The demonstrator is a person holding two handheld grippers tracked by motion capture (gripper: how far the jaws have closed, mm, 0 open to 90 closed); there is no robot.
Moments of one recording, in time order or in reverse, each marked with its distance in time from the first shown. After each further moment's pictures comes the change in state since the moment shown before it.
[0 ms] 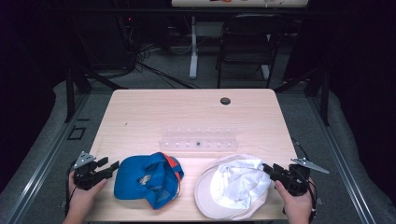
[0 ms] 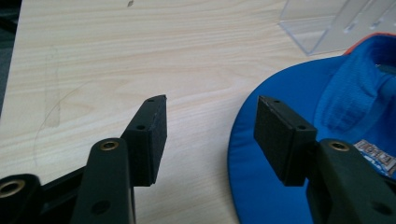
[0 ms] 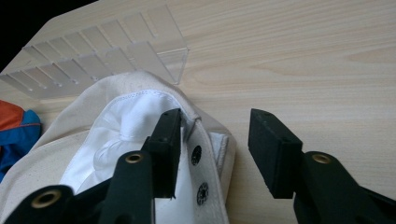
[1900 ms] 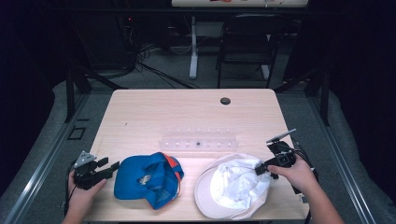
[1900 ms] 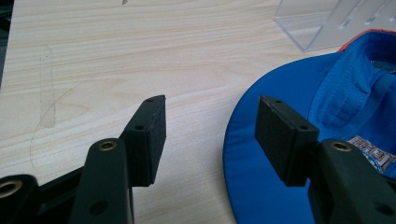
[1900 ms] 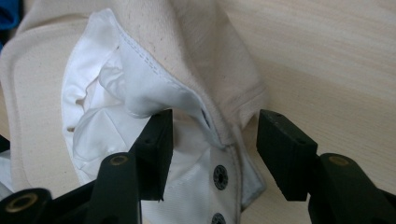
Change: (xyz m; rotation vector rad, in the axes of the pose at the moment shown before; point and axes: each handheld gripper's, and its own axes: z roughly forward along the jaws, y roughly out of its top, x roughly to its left) left arm 0.002 0.000 -0.001 0.023 0.000 -0.003; right arm 0.021 0.067 0.051 0.723 0.058 -0.187
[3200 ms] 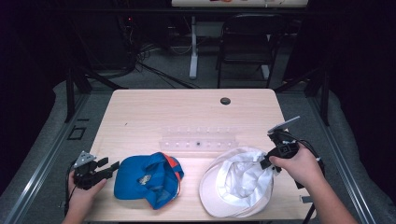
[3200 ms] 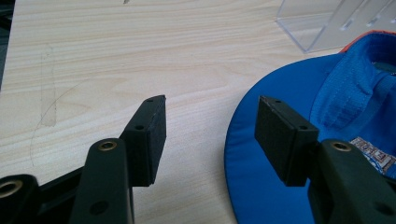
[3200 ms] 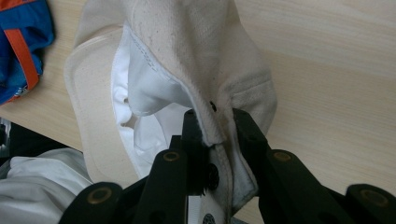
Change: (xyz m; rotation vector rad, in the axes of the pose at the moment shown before) left arm 0.001 0.000 0.000 0.011 0.000 -0.005; right arm 0.041 0.015 -0.060 0.057 -0.086 0.095
